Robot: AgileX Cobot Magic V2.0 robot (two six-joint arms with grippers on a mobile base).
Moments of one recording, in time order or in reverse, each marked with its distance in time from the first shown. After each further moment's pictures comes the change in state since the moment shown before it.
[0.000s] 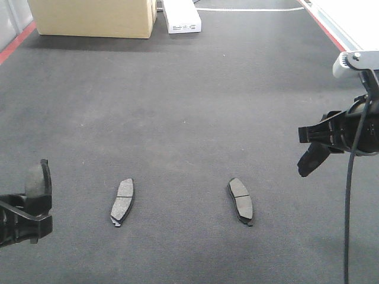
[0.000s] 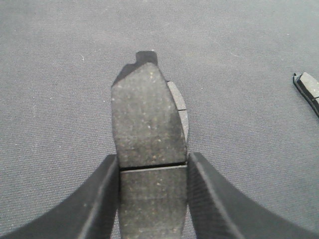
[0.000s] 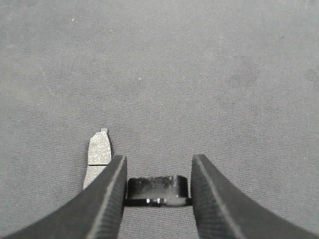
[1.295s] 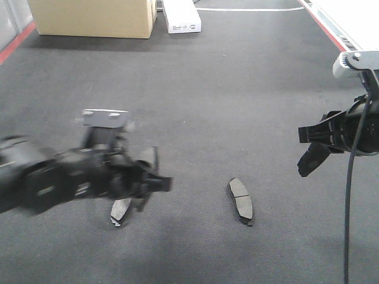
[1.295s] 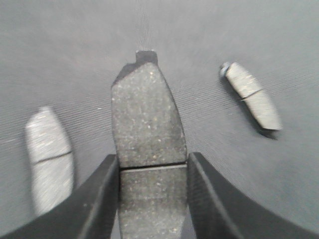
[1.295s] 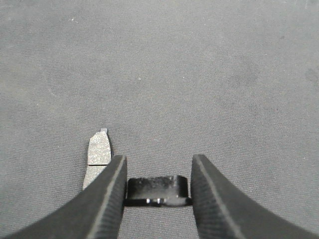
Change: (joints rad) left arm -0.232 0.681 -0.422 -0.094 -0.083 0.000; right arm 0.000 0.000 0.000 0.000 0.000 0.000
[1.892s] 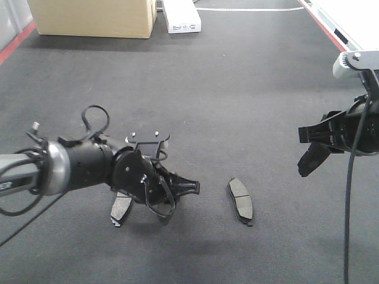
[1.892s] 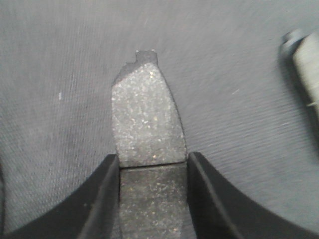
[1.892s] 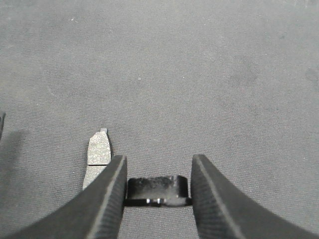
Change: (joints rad) left arm 0.000 0.367 -0.231 -0.108 0.103 -0.044; right arm 0.000 0.000 0.000 0.000 0.001 0.000
